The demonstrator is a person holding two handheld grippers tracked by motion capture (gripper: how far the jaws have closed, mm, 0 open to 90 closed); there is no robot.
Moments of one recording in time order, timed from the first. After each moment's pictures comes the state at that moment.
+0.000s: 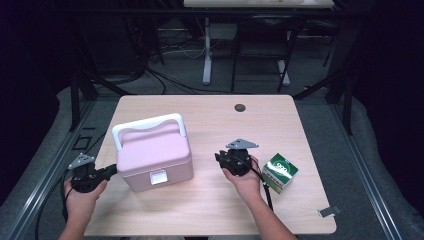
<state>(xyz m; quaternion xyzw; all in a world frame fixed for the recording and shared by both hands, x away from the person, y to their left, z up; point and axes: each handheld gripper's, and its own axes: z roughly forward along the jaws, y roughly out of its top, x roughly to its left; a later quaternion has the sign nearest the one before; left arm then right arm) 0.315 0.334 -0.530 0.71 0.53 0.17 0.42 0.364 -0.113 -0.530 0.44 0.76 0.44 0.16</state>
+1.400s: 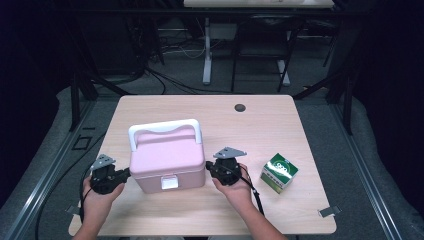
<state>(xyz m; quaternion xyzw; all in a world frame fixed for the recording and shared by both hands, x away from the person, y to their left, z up) 0.312 0.285 -0.527 0.74 0.50 0.16 0.42 0.337 -0.084 -0.531 0.41 0.78 0.44 0.14</state>
